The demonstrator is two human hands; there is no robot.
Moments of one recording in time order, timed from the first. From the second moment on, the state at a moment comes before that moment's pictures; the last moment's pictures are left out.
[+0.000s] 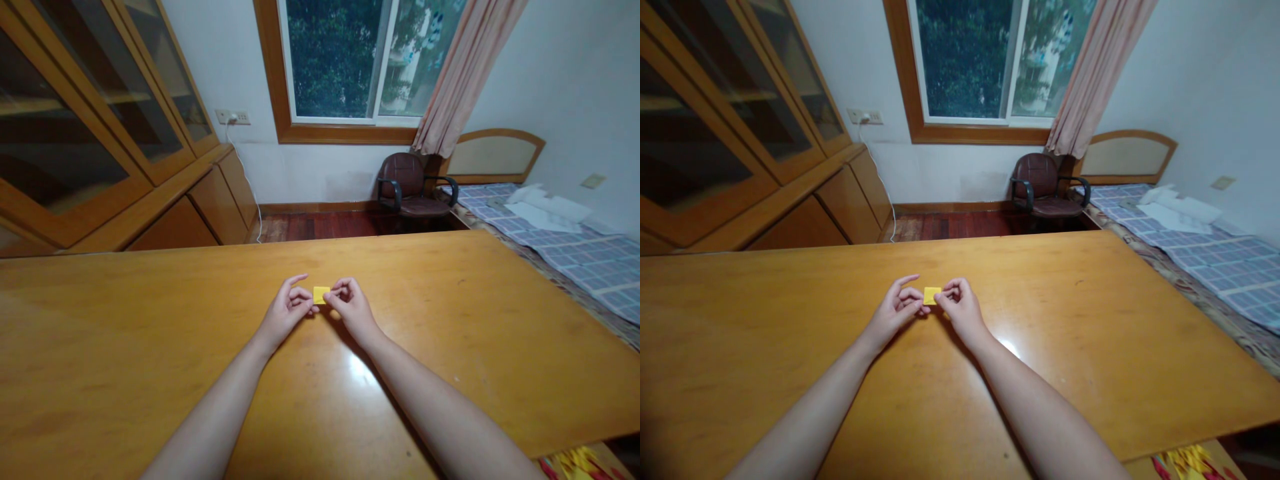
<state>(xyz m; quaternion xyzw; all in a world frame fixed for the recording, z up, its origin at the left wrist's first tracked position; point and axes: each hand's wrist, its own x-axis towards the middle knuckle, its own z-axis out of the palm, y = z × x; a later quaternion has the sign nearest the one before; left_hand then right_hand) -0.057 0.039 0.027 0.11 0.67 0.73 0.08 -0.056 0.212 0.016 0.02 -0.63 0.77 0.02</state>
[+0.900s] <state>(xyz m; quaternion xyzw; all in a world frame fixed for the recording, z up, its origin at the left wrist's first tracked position) -0.062 0.039 0.025 0.10 0.70 0.70 0.02 -0.052 0.213 0.018 0.14 -0.74 0.65 0.06</state>
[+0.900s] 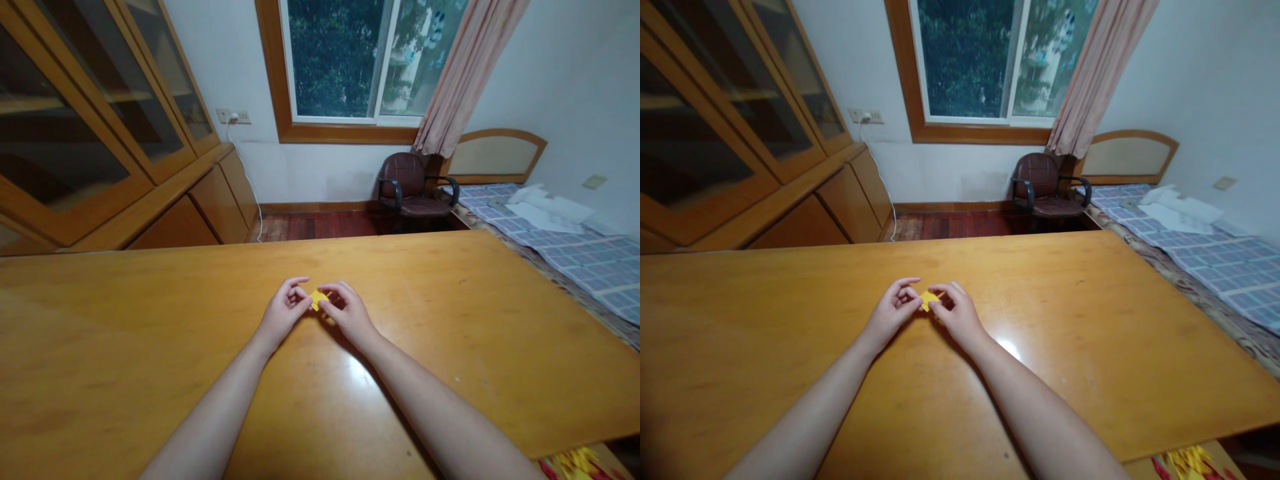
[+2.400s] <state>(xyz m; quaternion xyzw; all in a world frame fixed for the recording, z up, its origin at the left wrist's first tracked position) -0.062 0.034 0.027 0.12 0.73 0.67 0.03 -0.052 0.218 0.018 0.18 -0.73 0.66 0.06</state>
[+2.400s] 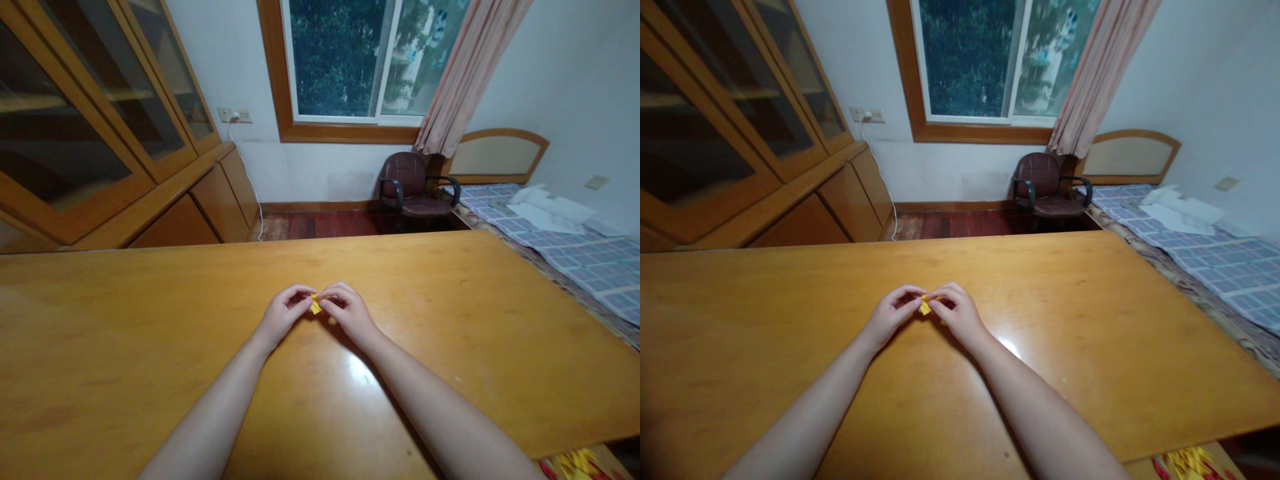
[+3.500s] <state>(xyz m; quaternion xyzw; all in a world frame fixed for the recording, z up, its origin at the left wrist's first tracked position) -0.057 0.035 0.028 0.16 0.78 0.61 -0.02 -0.053 0.216 0.020 0.10 -0.64 0.75 -0.09</state>
